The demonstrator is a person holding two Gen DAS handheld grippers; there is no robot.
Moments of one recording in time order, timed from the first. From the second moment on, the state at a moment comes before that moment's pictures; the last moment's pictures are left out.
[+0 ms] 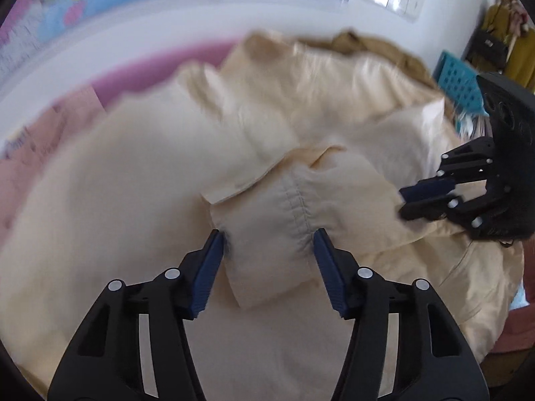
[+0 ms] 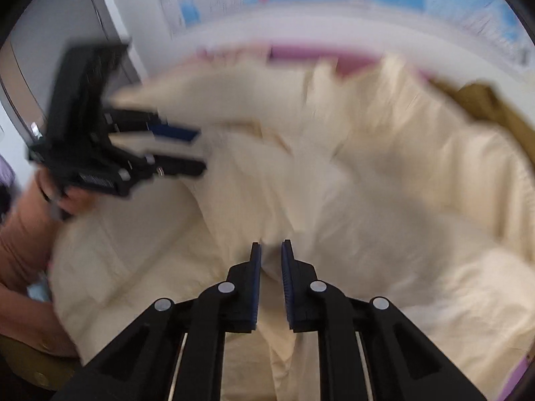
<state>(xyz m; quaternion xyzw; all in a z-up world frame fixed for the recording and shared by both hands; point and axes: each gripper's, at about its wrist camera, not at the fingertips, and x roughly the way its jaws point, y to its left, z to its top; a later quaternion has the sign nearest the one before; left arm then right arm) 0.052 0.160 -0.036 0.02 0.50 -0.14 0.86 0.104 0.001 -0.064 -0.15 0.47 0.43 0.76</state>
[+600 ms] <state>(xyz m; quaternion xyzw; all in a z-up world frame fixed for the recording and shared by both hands) 0.046 0.146 -0.024 0.05 0.48 -0.12 0.87 0.145 -0.026 -0.069 -0.10 0.48 0.34 0.80</state>
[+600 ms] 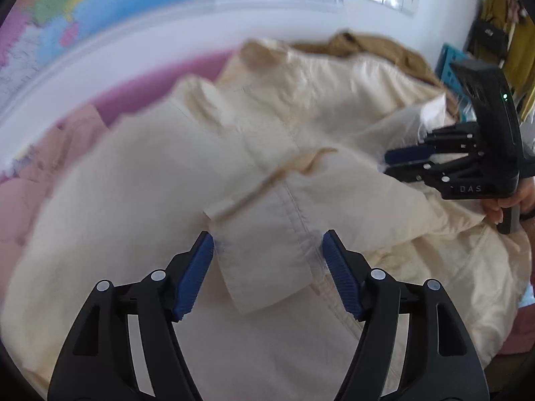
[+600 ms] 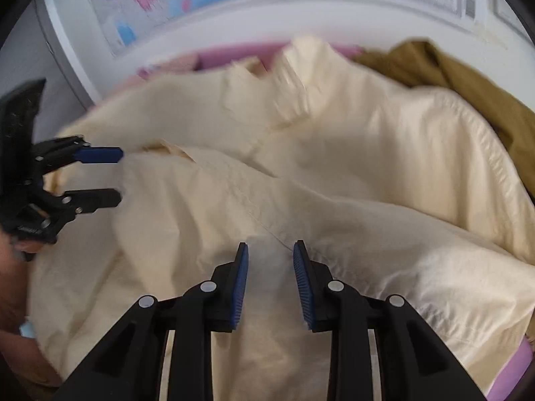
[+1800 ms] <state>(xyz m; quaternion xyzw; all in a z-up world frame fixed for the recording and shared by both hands) -0.161 0.315 0.016 -0.06 0.43 0.10 0.89 0.062 0.054 -0.016 -0.11 0.44 0.47 0.76</state>
